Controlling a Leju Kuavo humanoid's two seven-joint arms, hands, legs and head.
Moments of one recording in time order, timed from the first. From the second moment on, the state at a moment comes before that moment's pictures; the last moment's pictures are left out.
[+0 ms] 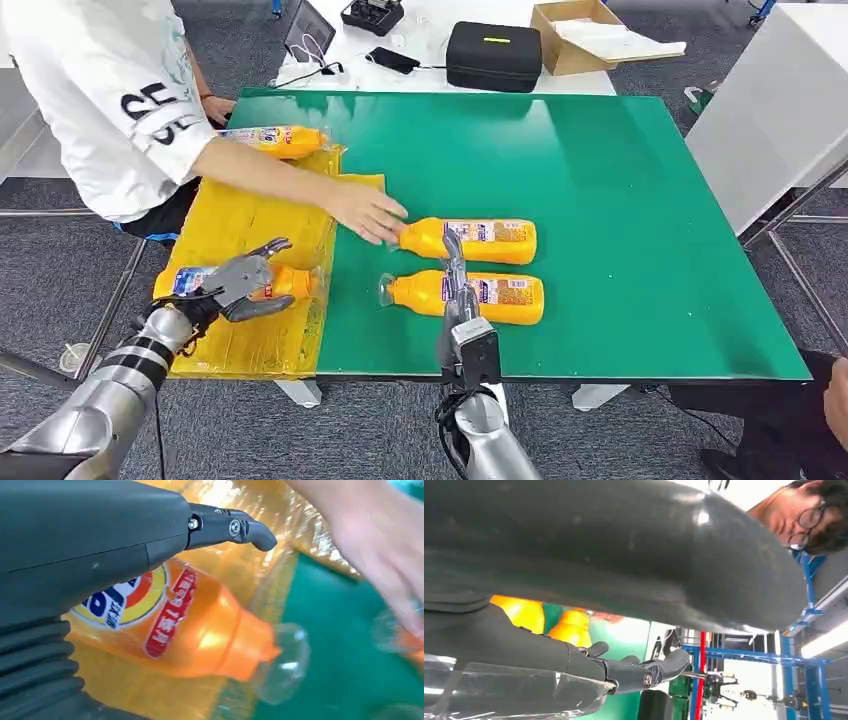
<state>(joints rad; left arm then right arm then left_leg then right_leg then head) -0.65 0.07 -0.22 -0.40 -0.64 -0.40 -0.70 -0.16 0.30 0.35 -1.12 0.10 -0.26 -0.70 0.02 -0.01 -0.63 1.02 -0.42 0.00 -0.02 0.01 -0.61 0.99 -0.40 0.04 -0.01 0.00</state>
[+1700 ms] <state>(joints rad) -0.44 -0.09 0.06 -0.84 -0.22 0.18 -0.70 -0.47 -0.16 0.45 -0.94 0.70 0.13 -0.07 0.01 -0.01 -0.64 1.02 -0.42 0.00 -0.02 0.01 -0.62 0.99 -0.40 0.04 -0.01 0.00</state>
